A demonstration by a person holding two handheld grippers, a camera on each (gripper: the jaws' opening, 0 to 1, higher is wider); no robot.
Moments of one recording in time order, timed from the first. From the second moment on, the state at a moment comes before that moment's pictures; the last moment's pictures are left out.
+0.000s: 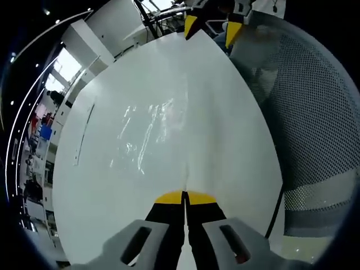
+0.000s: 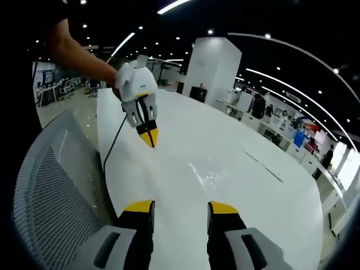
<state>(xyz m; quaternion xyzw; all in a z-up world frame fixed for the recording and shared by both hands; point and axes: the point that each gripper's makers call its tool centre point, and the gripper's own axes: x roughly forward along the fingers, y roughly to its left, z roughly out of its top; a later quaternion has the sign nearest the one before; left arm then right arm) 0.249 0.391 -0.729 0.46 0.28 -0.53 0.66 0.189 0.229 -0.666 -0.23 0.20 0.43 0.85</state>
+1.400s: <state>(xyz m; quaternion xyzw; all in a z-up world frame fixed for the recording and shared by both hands) 0.210 0.355 -0.712 0.47 0.29 -0.53 0.65 0.194 0.291 -0.698 -0.33 0.21 0.51 0.77</state>
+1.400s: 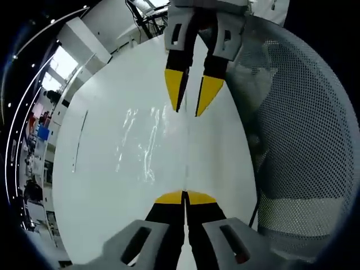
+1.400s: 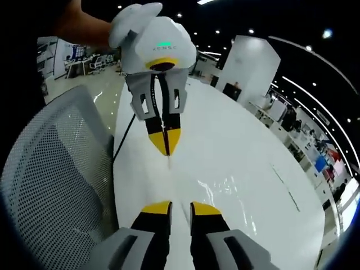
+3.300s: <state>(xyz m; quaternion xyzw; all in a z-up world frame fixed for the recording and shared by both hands) 0.207 0.331 -0.700 0.46 0.19 -0.57 0.65 0.188 0.303 -0.685 -0.33 0.19 0.53 0.76</state>
